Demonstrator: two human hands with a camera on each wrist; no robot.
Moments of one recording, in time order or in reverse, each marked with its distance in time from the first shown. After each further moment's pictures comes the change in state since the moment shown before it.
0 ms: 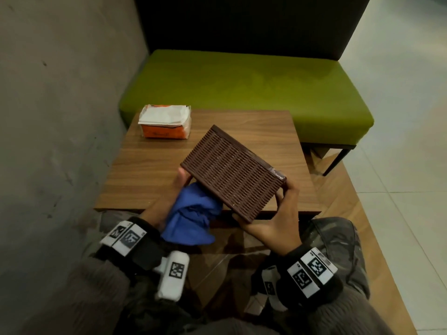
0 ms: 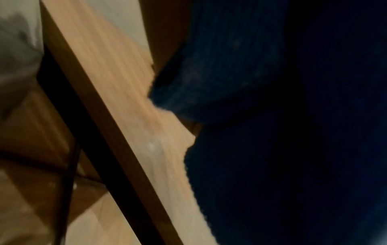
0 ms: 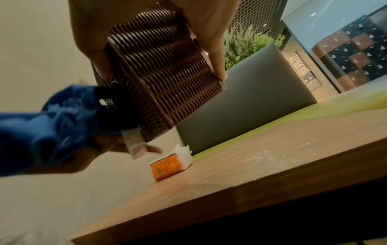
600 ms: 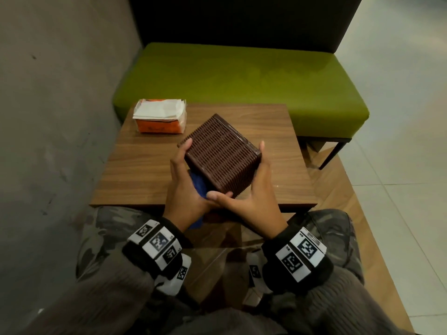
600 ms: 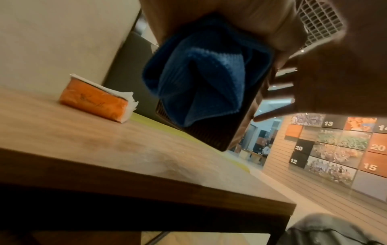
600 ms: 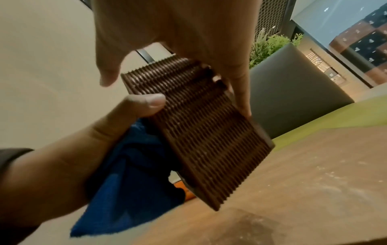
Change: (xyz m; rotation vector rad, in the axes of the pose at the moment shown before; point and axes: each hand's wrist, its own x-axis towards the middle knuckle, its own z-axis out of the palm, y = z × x) left_hand 0.029 -0.025 0.026 0.429 0.256 0.830; right_hand 0.023 -0.028 0.022 -0.026 -0.210 0.226
